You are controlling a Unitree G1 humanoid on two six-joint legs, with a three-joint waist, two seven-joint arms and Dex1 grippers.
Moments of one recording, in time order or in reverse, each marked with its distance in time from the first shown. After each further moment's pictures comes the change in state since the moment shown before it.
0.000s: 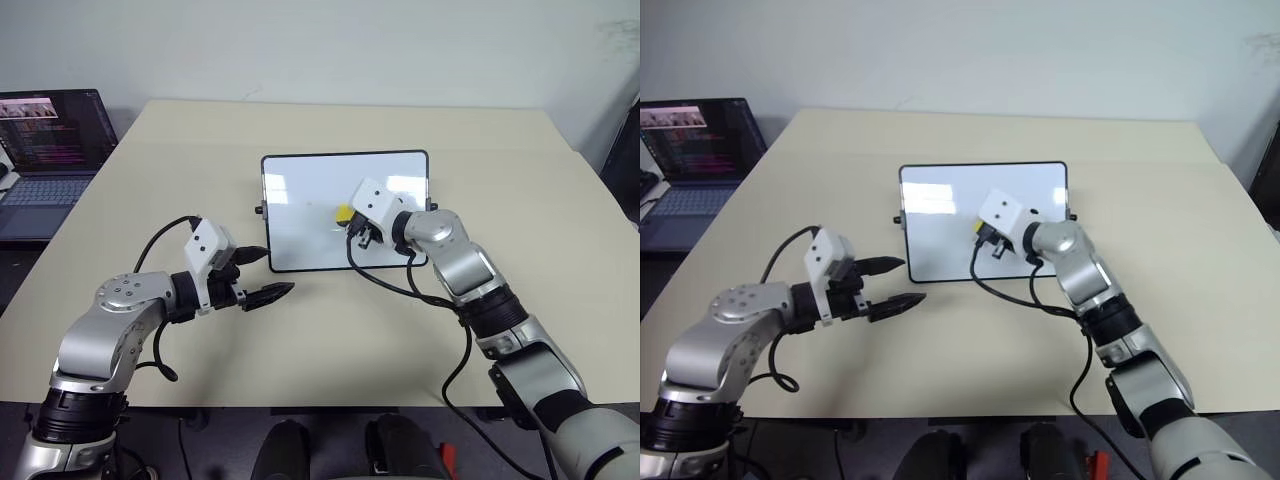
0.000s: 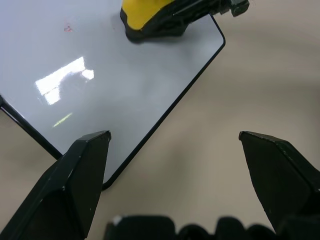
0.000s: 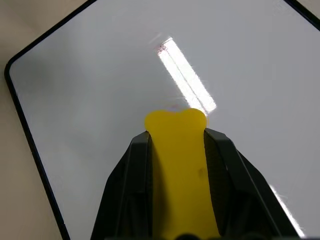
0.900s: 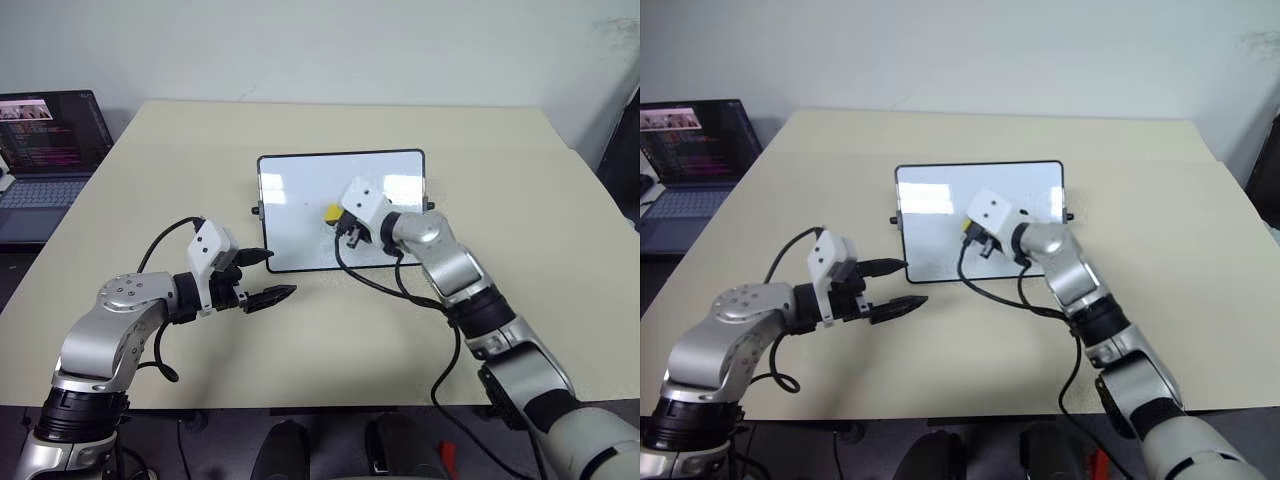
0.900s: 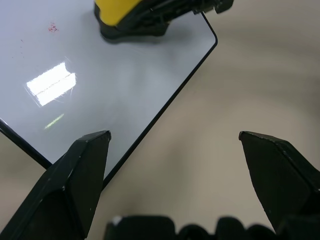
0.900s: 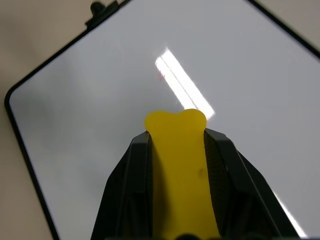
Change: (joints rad) left arm 0.001 -0.001 -0.005 0.001 0.000 -0.002 -0.009; right arm -0.053 0.085 -0.002 0.046 0.009 -0.026 -0.054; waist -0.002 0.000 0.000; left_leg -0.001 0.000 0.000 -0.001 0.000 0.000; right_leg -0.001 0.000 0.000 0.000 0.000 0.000
